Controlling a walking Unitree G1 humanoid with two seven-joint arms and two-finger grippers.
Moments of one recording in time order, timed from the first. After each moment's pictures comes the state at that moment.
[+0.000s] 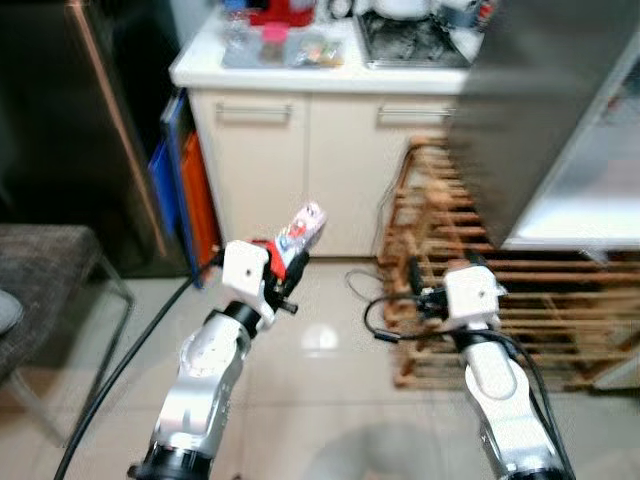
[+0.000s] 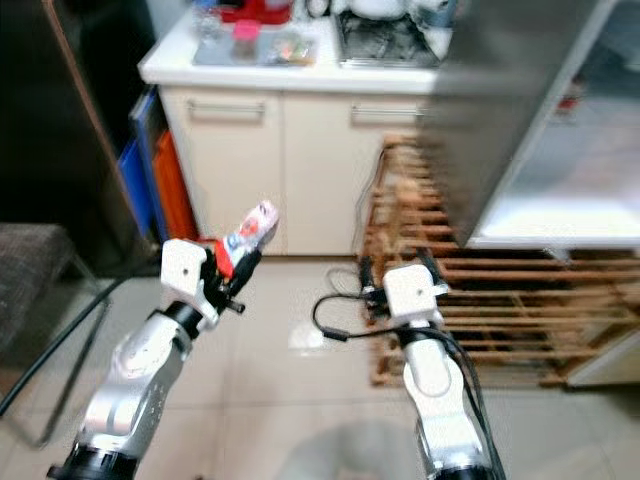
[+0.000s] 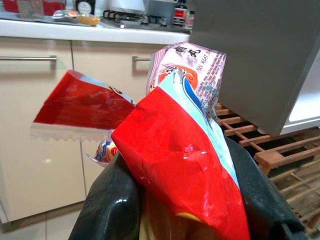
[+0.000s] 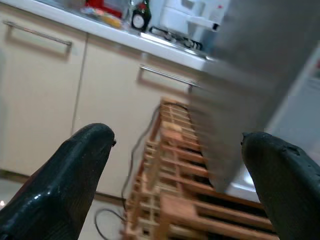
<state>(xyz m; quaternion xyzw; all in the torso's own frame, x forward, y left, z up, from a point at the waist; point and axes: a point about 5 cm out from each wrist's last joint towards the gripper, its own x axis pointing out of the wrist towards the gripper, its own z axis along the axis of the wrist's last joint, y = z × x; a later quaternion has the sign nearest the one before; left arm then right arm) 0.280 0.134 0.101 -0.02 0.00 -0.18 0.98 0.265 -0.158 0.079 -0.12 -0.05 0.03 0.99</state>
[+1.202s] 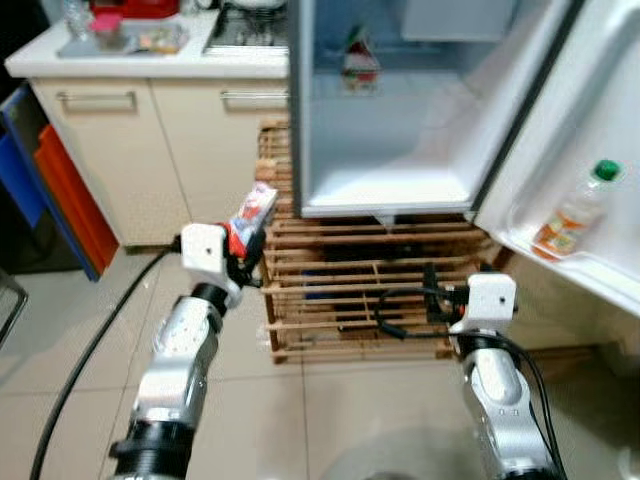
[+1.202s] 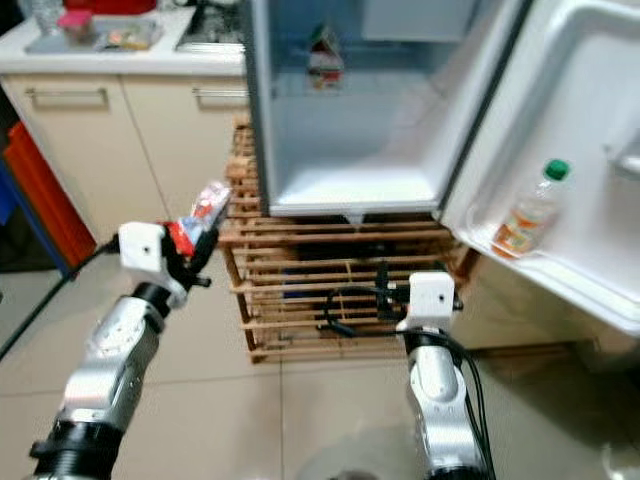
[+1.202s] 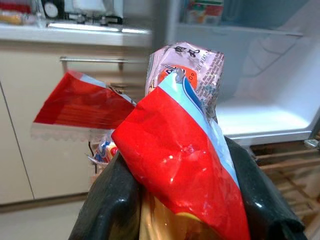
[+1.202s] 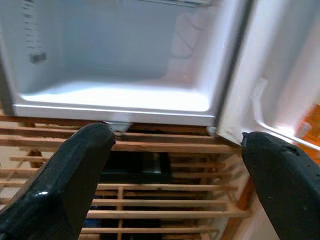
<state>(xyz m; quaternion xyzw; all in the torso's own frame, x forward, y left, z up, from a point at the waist) 0.304 0.158 0.110 -0.03 -0.01 -0.11 0.99 0.266 -0.171 0.064 -0.04 -0.02 -0.02 1.00</state>
